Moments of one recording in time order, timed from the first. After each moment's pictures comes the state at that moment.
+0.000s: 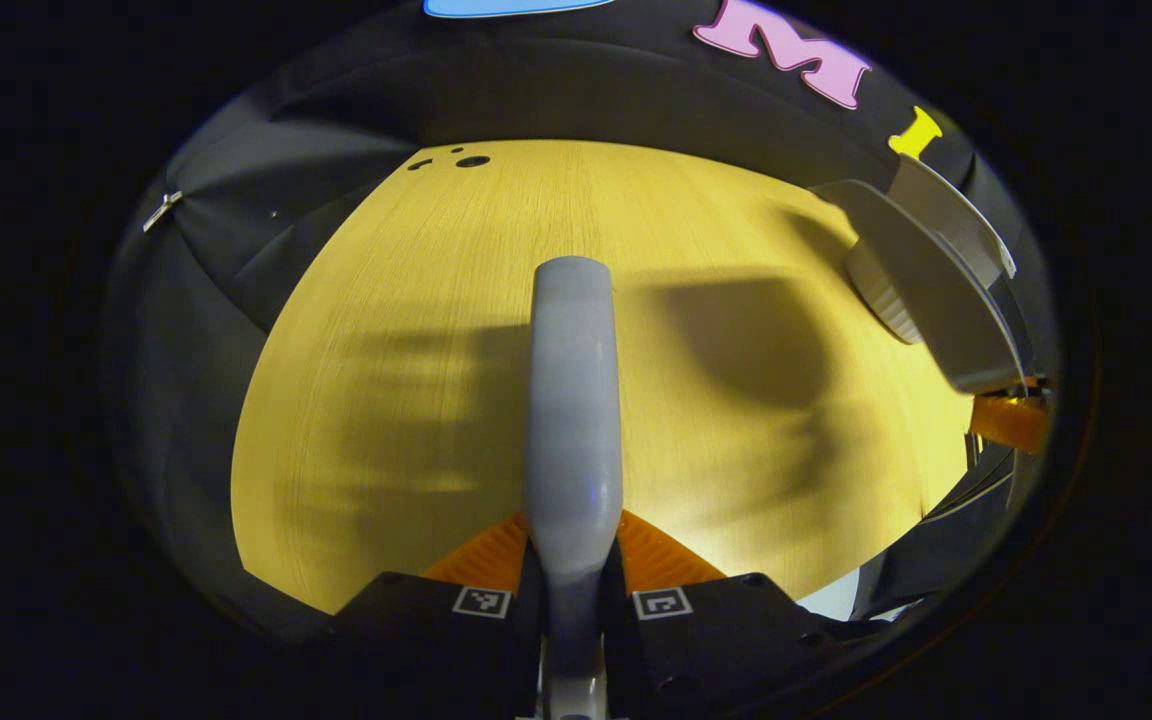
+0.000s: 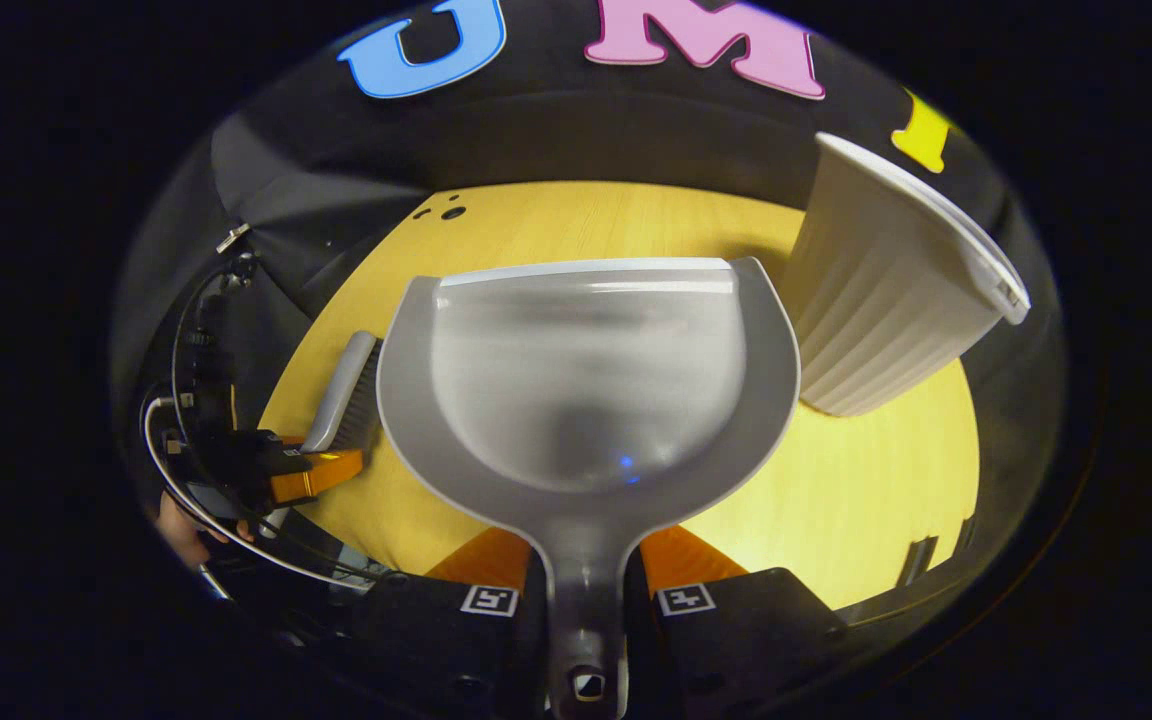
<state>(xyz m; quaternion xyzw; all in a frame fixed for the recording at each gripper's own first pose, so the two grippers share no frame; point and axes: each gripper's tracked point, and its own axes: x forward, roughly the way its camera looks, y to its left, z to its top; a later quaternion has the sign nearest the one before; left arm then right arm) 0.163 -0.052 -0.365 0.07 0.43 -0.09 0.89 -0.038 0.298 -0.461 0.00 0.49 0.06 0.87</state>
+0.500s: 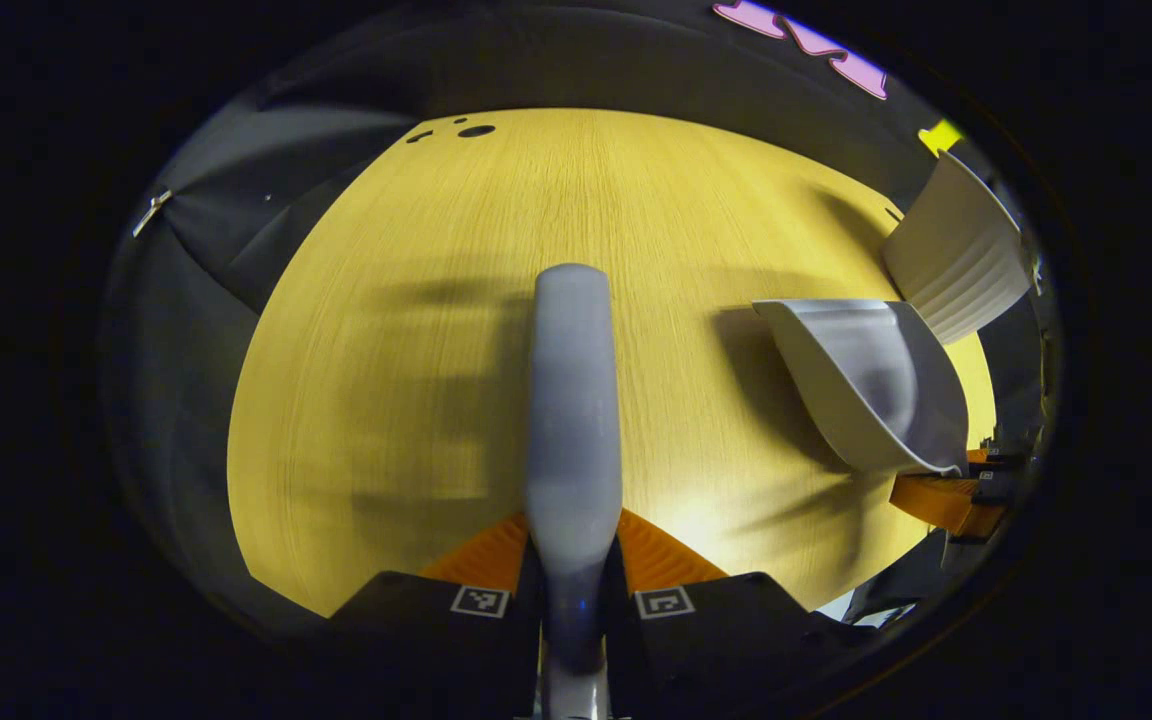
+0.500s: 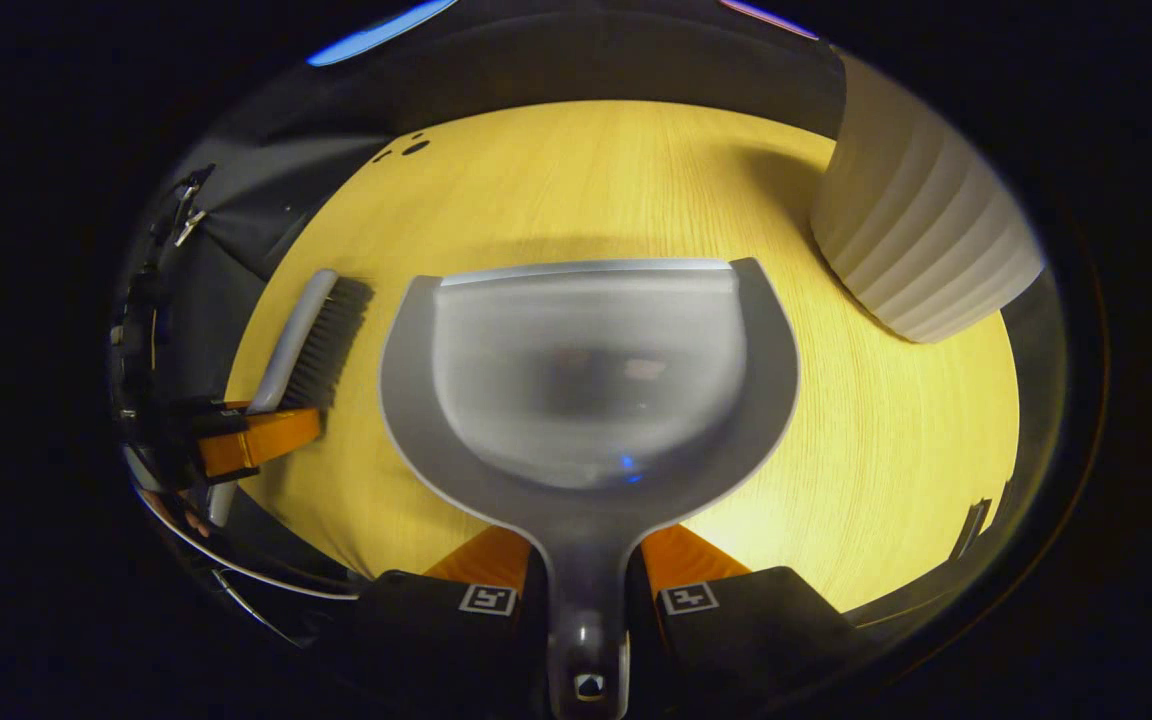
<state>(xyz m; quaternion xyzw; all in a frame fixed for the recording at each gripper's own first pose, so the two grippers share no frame) 0.173 -0.057 -0.374 0.09 0.48 -0.07 0.87 -0.043 0.293 -0.545 0.02 0.56 0.03 0.83</state>
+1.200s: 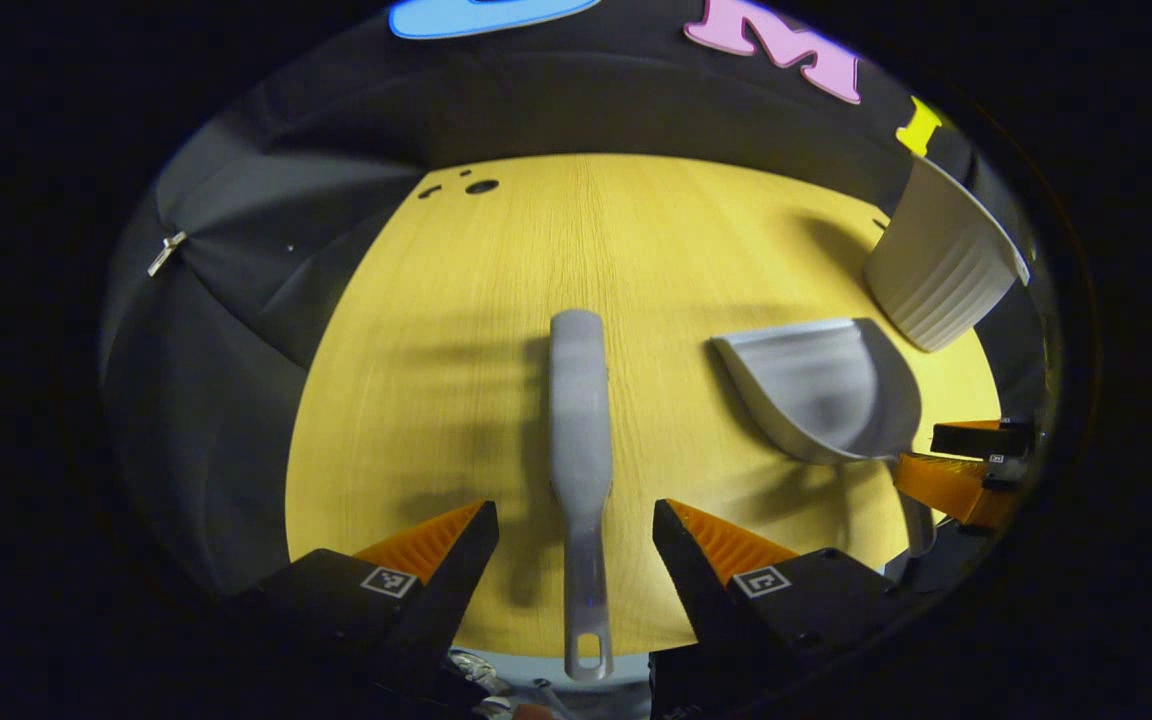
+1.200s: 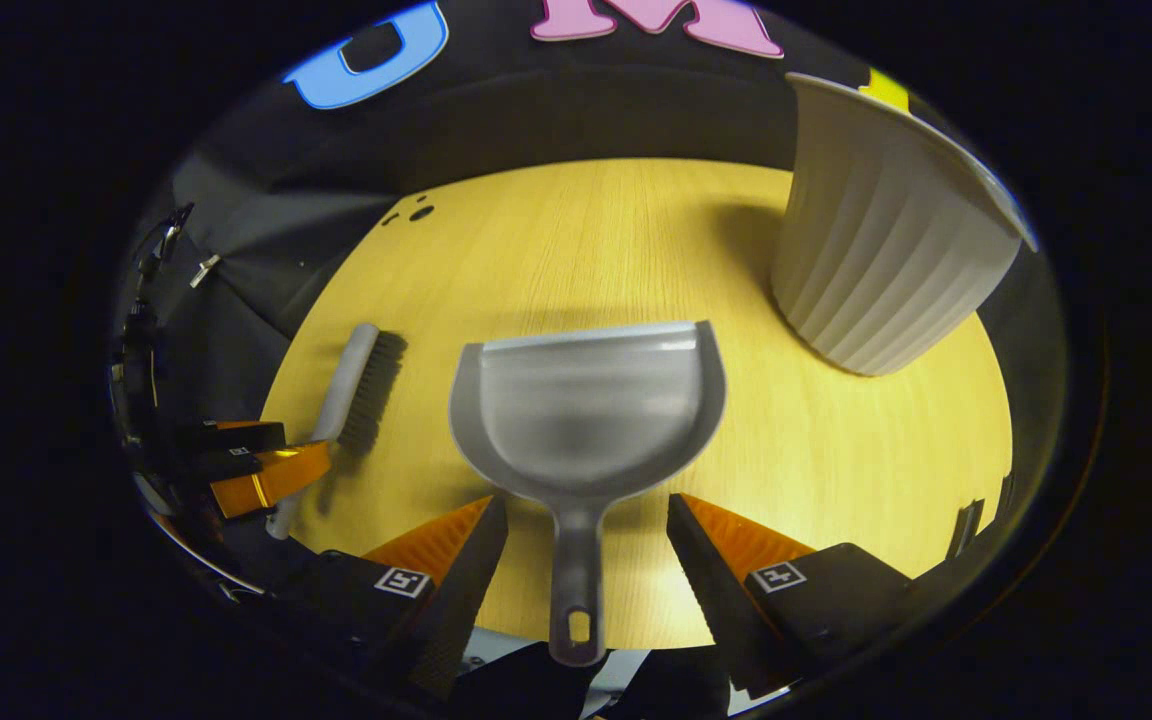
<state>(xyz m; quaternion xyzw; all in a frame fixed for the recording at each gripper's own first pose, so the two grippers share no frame) 0.154 -0.067 -0.290 0.10 0.39 -0.06 0.91 -0.030 0.283 -0.464 0.04 0.46 0.03 0.89</state>
